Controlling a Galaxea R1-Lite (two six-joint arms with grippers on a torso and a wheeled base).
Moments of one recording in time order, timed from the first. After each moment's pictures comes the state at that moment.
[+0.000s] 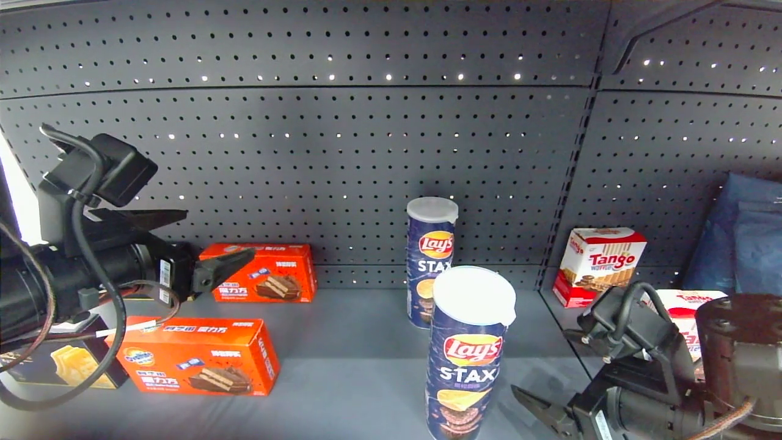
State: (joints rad) left arm -0.18 1.32 -0.75 -0.32 -0.11 0.26; right arm 0.78 1.41 -0.46 -0.48 -0.22 -0.11
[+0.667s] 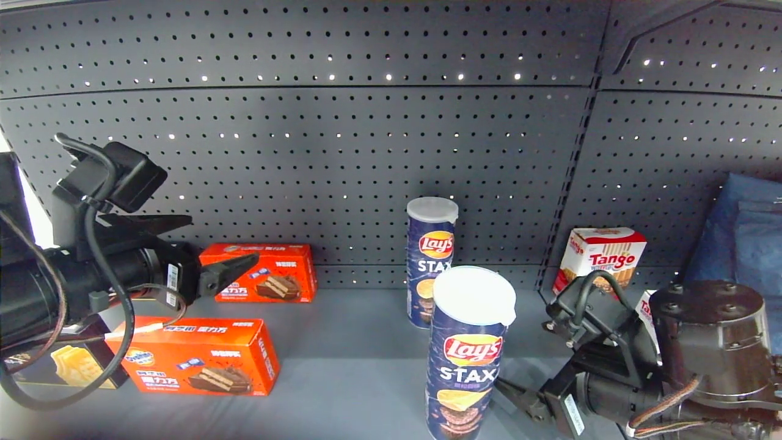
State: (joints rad) left arm -0.18 1.34 -0.74 -0.33 -0.11 0.26; right arm 0.78 1.49 -0.53 -0.49 -0.22 -0.11
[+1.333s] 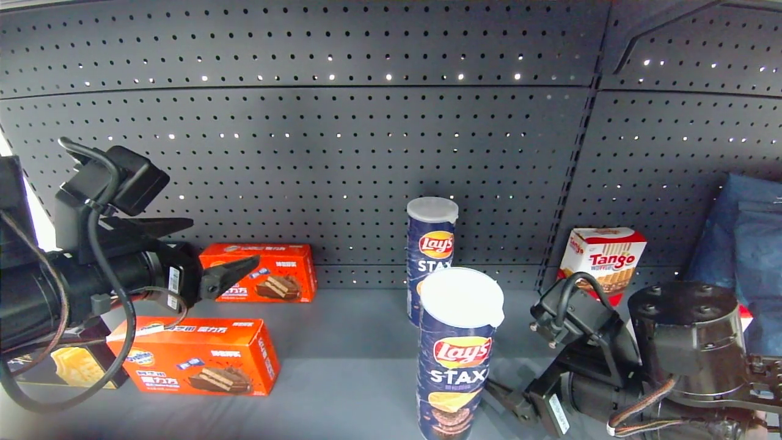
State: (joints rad) left arm -0.18 1.34 -0.73 -0.33 -0.11 0.26; right arm 0.80 1.53 -0.54 -0.52 -0.22 -0.11
